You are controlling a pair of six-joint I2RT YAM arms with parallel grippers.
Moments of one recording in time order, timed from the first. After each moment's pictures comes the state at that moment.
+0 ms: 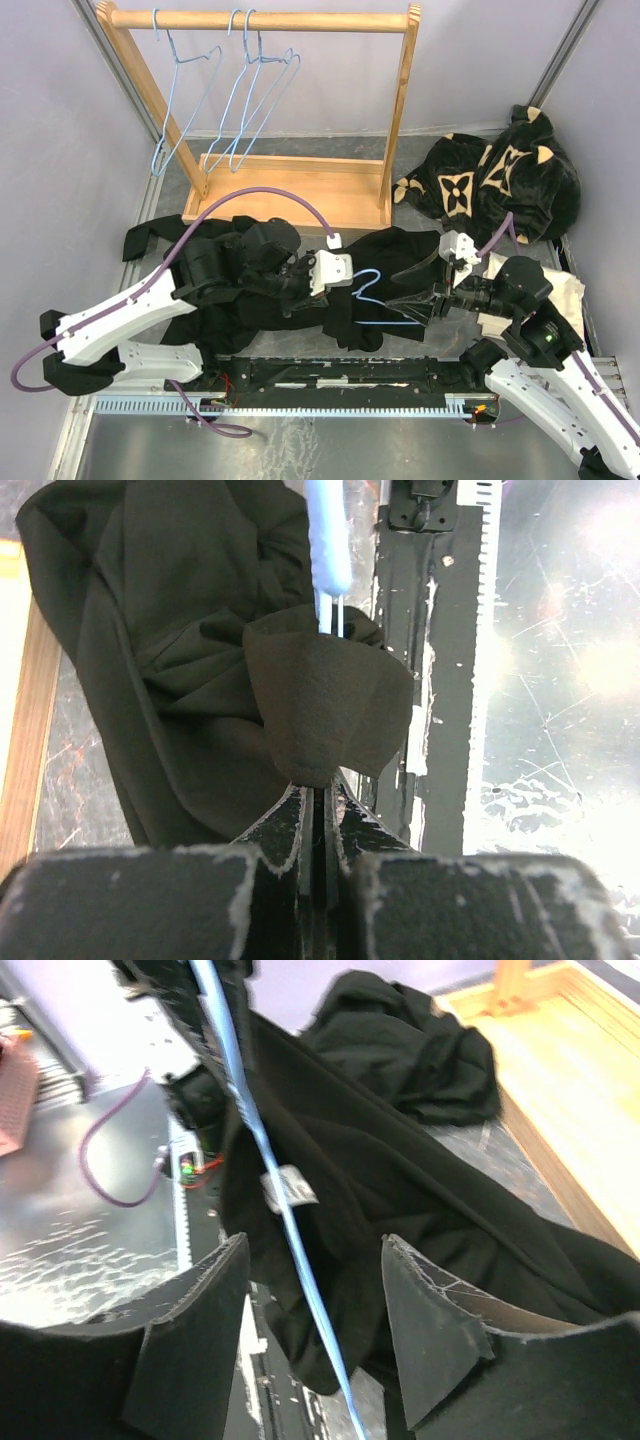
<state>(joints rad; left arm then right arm) -1.15 1.14 1.39 -0.96 0.28 0.24 0.61 0.45 0.73 -0.32 -0.72 0.14</state>
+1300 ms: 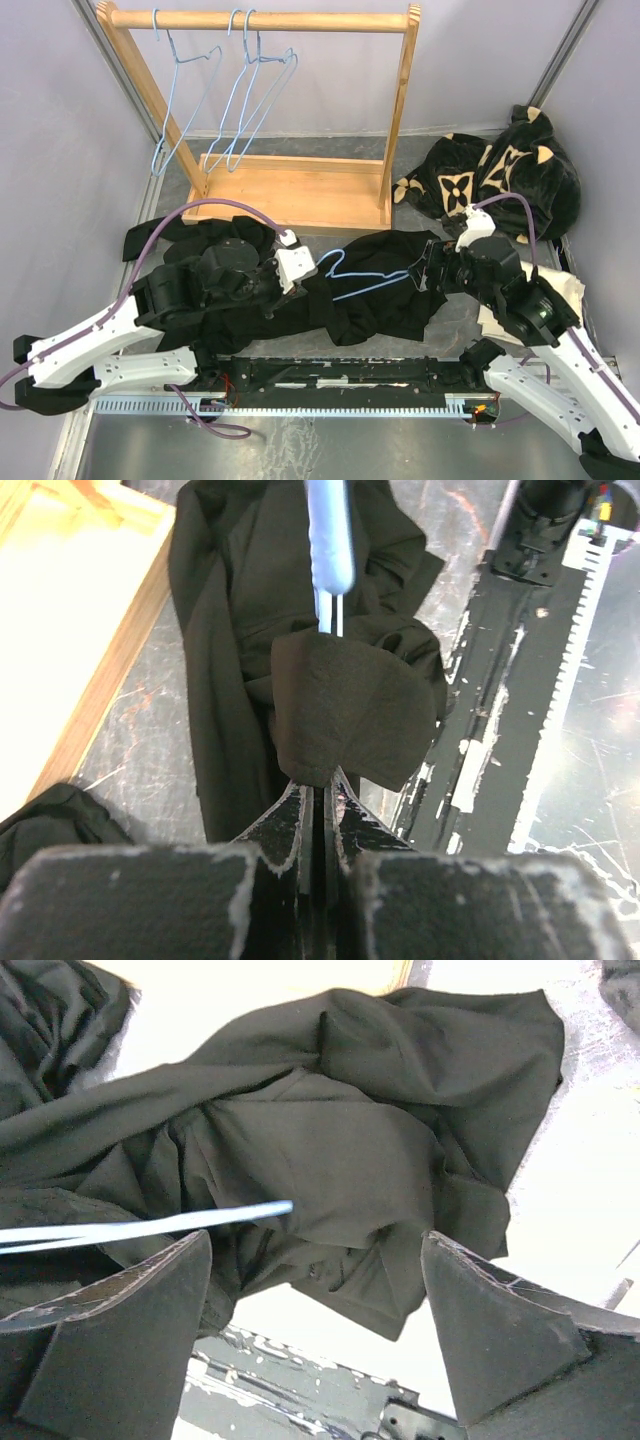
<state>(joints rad) -1.15 0.87 1.15 -0.80 -0.01 0.09 0.61 0.63 0.87 -0.81 0.14 0.51</state>
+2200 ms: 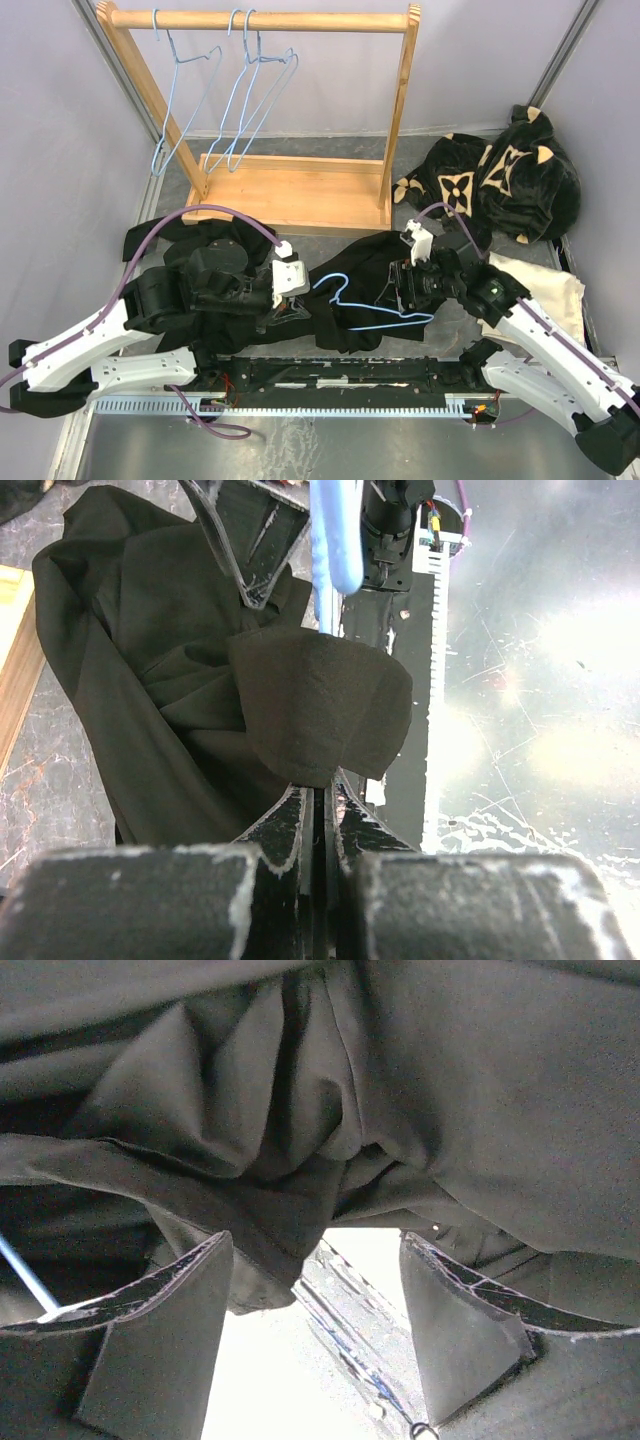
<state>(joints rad) -1.15 0.83 1.15 -0.81 0.30 0.09 0.61 0.81 0.72 -0.64 -0.41 0.41</state>
